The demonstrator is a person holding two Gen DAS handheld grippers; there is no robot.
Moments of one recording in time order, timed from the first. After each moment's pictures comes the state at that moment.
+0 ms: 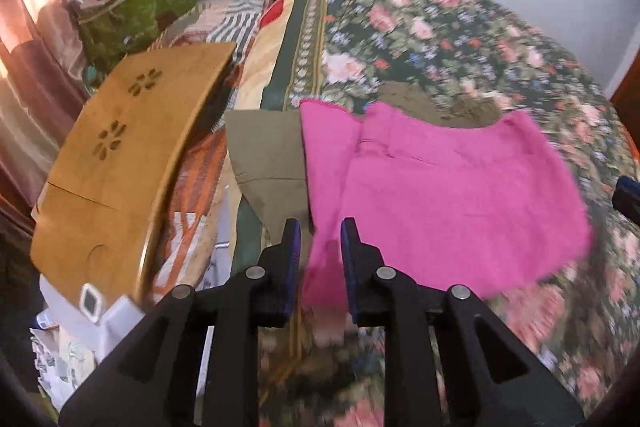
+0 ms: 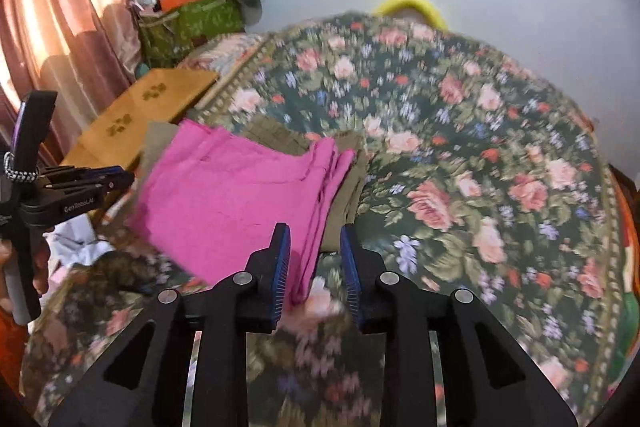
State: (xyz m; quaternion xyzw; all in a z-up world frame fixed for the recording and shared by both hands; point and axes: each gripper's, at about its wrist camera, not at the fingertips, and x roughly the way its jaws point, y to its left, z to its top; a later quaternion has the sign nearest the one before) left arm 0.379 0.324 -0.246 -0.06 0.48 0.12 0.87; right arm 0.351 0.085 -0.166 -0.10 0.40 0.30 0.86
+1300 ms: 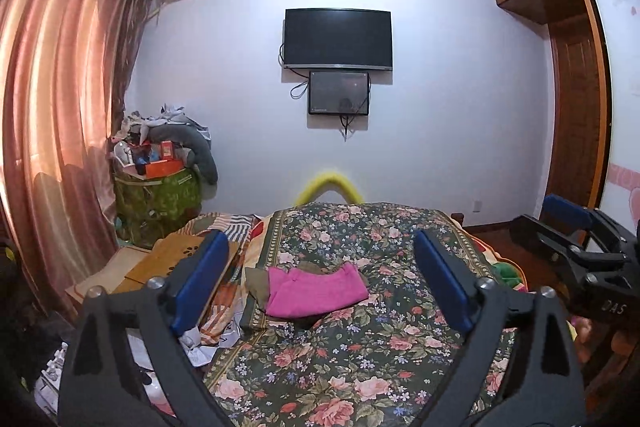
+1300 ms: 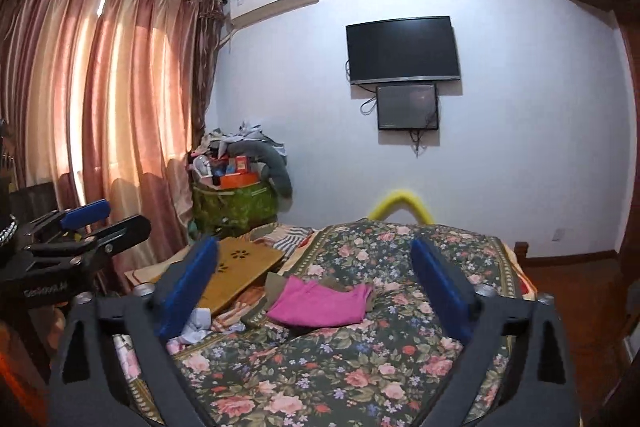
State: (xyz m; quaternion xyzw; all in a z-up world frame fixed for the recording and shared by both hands) left arm -0.011 0.137 0.024 -0.01 0.10 0.09 0.99; right arm 0.054 -0.029 0.034 0.00 0.08 0.32 0.95
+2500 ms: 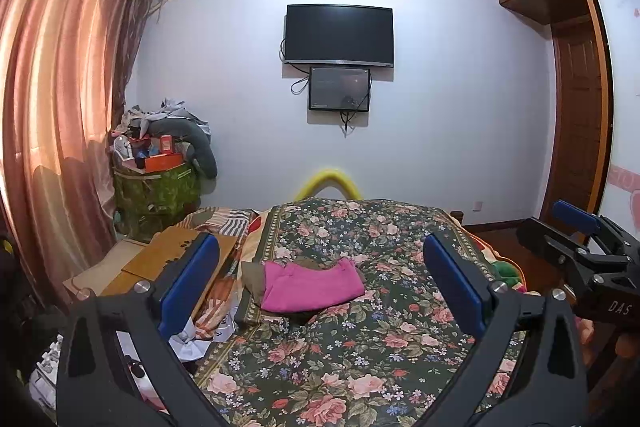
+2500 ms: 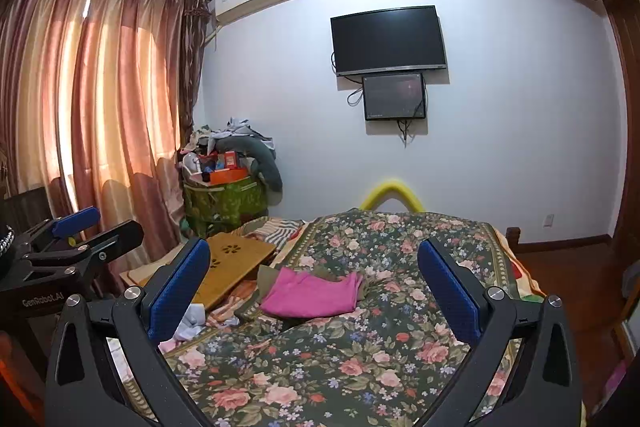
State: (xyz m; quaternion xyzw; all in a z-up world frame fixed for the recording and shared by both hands) left arm -0.008 0.132 0.010 -0.02 0.11 0.09 0.99; right arm 0.039 -0.044 0.026 0.01 0.10 0.30 0.95
